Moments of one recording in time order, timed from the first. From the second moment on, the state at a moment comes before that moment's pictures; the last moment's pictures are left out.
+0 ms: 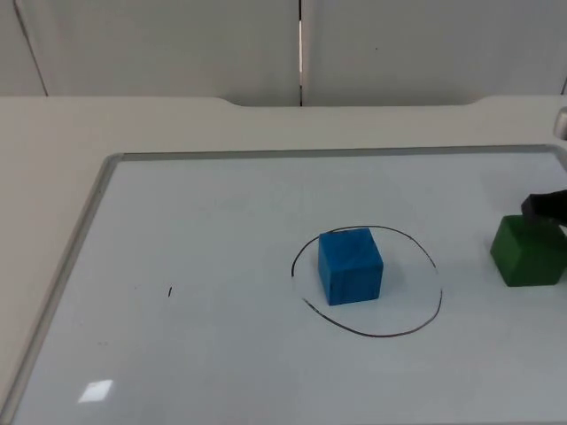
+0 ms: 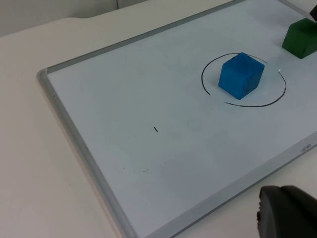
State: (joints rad) right arm 0.14 1.93 -0.94 0.03 0.29 0.17; left arm -0.50 0.00 -0.50 -0.05 1.09 0.02
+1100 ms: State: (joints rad) right arm 0.24 1.93 -0.94 0.03 0.31 0.19; left arm -0.50 0.00 -0.50 -0.05 1.09 0.02
